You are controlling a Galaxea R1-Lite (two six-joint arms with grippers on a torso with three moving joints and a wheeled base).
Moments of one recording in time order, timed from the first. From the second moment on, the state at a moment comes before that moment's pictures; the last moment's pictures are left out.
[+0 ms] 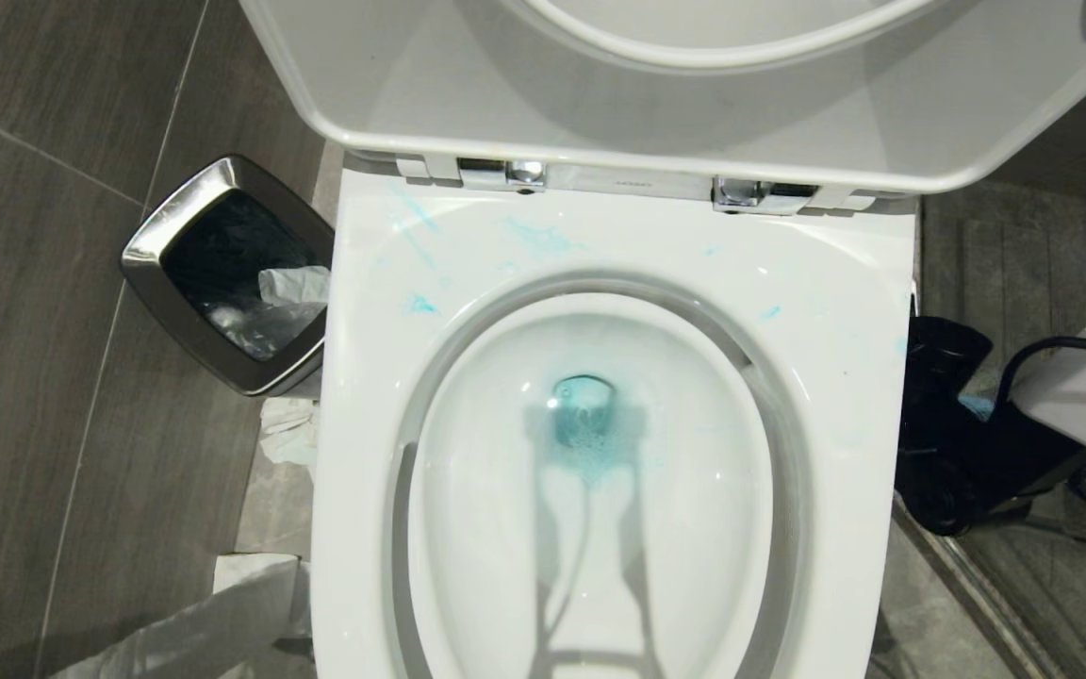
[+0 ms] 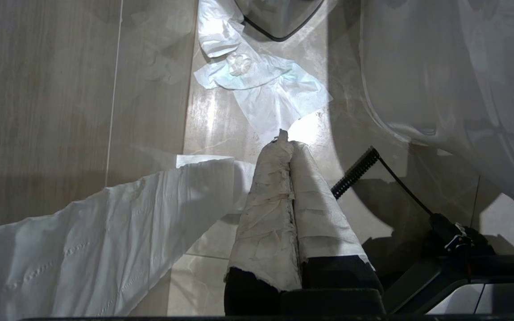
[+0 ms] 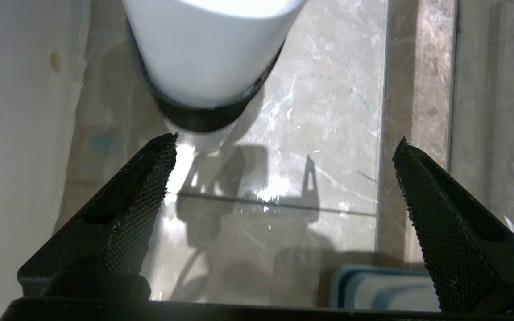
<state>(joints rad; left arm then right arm) 0.00 0.00 0.00 0.00 0.00 0.01 0.14 2.20 -0.94 -1.39 -0.33 -0.11</state>
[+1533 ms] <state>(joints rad) 0.00 0.00 0.00 0.00 0.00 0.01 0.14 1.03 -0.61 -0.25 -0.29 -0.06</state>
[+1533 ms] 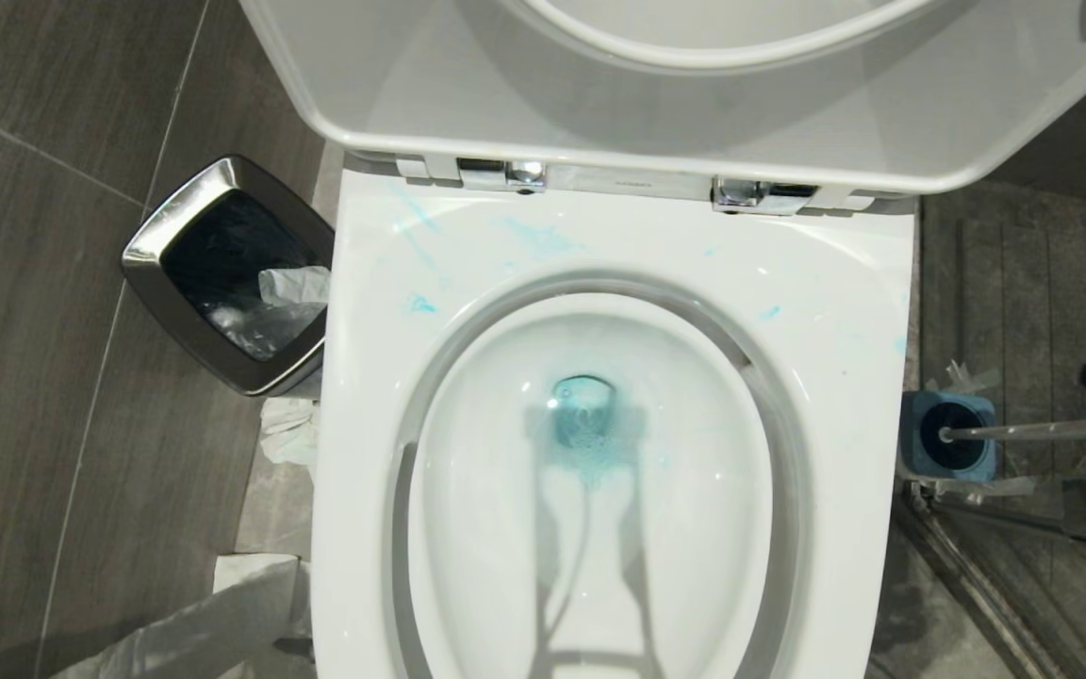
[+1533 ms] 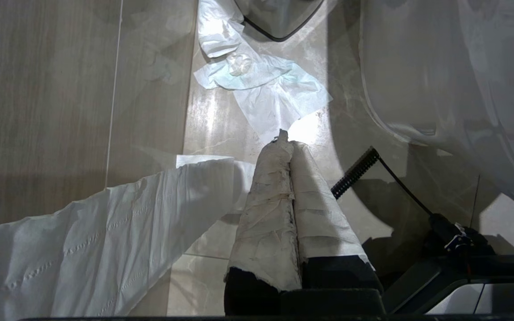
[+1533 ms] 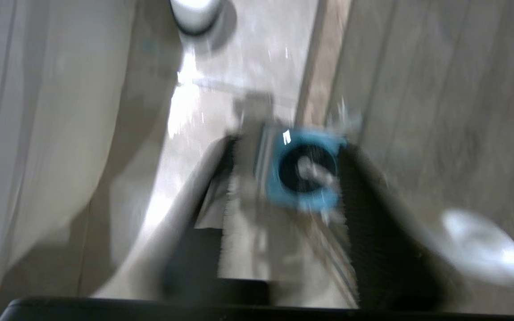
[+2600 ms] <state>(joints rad) 0.00 0.00 0.00 0.00 0.00 0.01 -0.27 0.80 -0.34 0.03 0.22 -0.20</state>
